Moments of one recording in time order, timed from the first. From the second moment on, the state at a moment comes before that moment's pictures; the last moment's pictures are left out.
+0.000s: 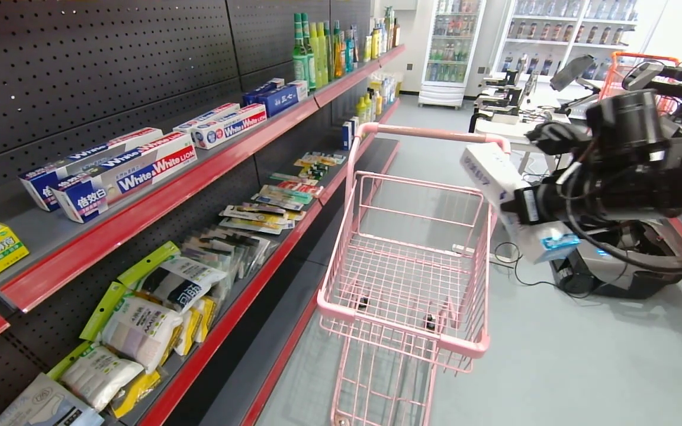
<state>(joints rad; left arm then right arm) 0.00 0.00 0.00 0.00 0.04 0.01 0.19 1.71 -1.23 0.10 -0.05 -0.08</state>
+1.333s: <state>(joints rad) 0.00 0.00 0.00 0.00 0.04 0.01 -0.06 0.78 -0.62 0.18 -0.17 -0.25</state>
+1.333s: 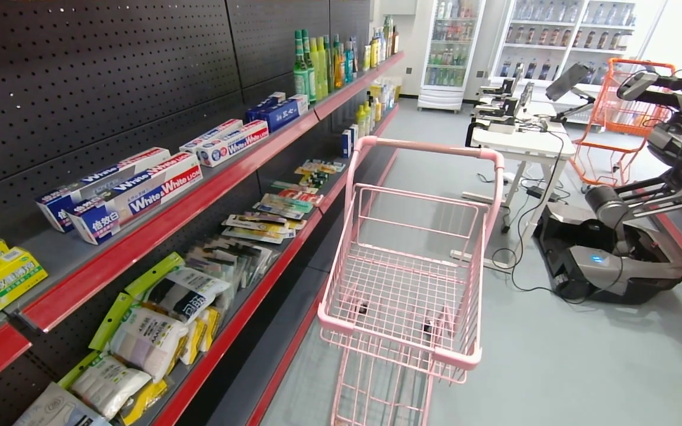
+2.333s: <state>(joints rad) 0.00 0.00 0.00 0.00 0.04 0.01 -0.06 0.76 -0.61 0.14 -0.17 -0.30</state>
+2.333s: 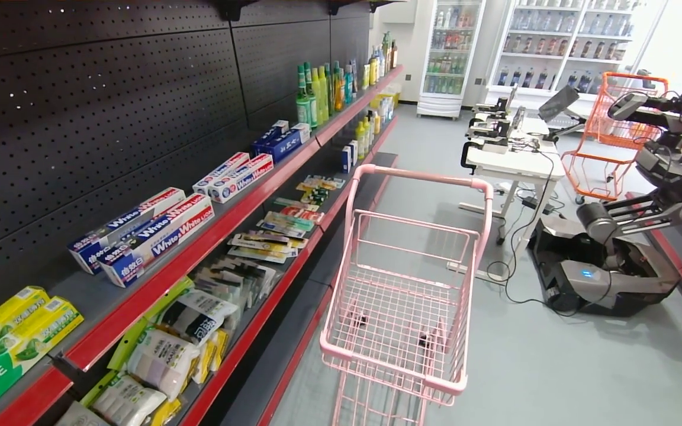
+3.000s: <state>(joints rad) 0.00 0.00 0.00 0.00 0.04 0.01 -0.06 0.78 -0.61 0.14 -0.17 -0.30</state>
